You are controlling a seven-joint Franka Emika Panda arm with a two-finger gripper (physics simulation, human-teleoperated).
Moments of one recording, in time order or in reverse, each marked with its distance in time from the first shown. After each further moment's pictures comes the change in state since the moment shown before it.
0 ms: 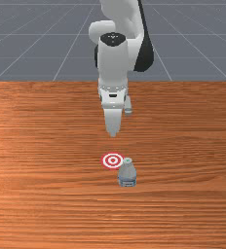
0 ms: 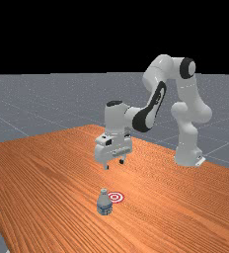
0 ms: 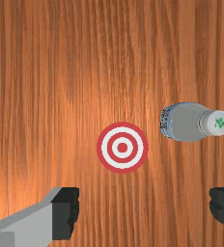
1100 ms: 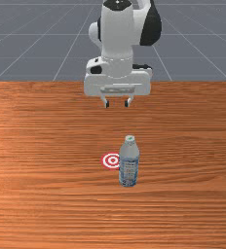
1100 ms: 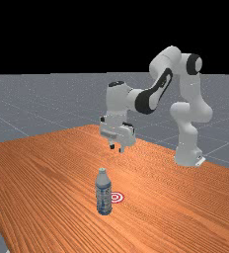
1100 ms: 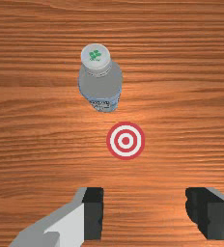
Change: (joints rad) arm 0.158 -0.118 -0.148 0.048 0.060 -0.170 1.551
